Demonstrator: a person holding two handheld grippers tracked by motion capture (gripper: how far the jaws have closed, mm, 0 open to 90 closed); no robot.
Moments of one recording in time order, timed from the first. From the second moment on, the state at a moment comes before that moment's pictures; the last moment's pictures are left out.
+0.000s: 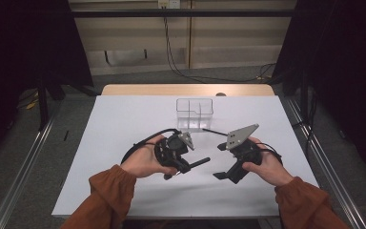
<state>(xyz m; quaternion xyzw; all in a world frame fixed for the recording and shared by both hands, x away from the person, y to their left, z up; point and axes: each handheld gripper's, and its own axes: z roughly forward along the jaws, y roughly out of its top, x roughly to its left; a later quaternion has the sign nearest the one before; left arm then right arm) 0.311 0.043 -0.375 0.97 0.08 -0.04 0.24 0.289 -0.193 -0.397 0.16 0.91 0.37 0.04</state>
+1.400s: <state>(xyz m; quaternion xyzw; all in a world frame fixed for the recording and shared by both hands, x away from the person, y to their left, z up) 0.309 0.031 -0.393 0.98 0.06 -0.06 0.18 0.315 -0.148 -0.406 0.07 0.97 0.23 -0.04</state>
